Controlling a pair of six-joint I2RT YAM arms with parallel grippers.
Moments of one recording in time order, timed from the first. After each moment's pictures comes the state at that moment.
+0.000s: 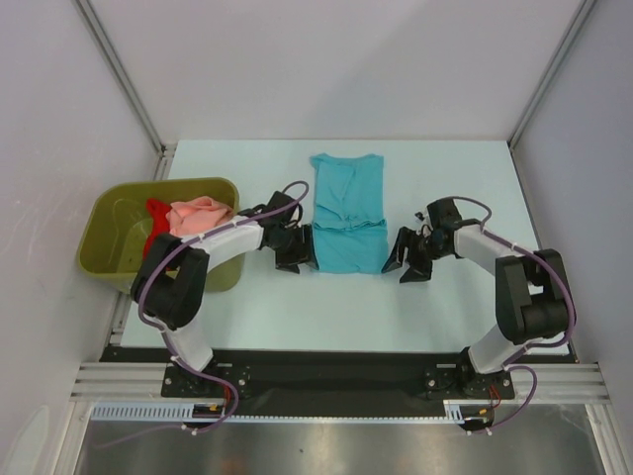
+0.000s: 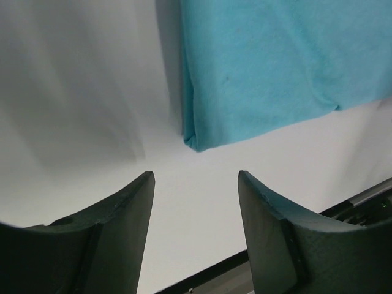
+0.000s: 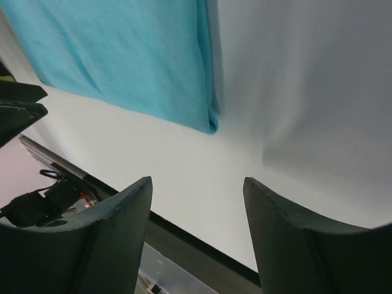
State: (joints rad) left arm -0.51 1.75 1.10 -0.51 0.27 -0.58; right arm 0.18 1.59 0.90 -0.53 -0.53 0.48
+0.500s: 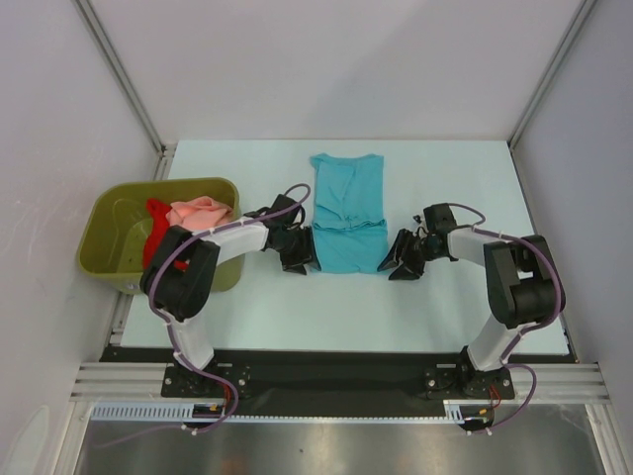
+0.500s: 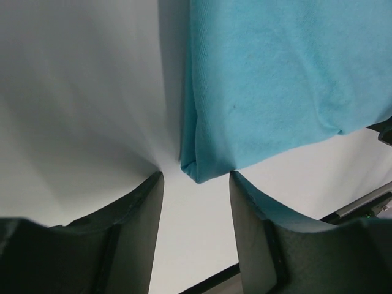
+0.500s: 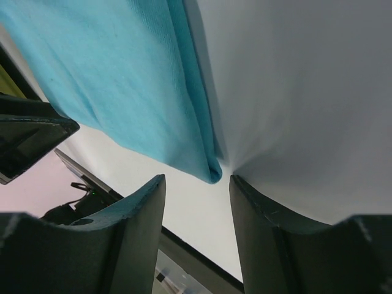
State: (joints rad) left arm -0.51 1.82 1.09 -0.42 0.30 -0.65; right arm 0.19 1.70 0.86 -0.31 -0.59 0.62
